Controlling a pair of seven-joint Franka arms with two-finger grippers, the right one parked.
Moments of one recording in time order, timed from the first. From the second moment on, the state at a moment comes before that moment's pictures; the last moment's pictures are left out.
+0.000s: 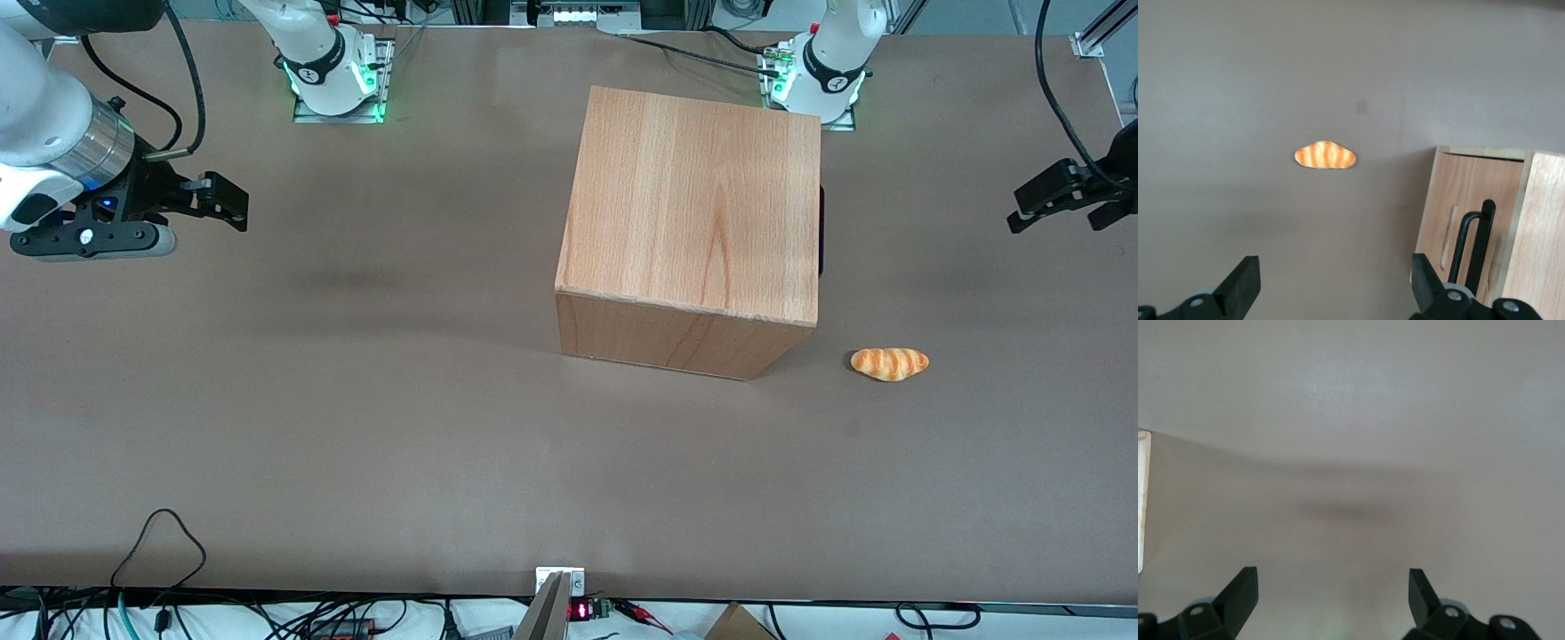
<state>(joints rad) 0.08 -0.02 -0.02 -1.60 -0.05 1.61 0.01</state>
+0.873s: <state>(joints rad) 0.08 -0.01 -0.09 -1.94 -0.24 1.86 0.07</state>
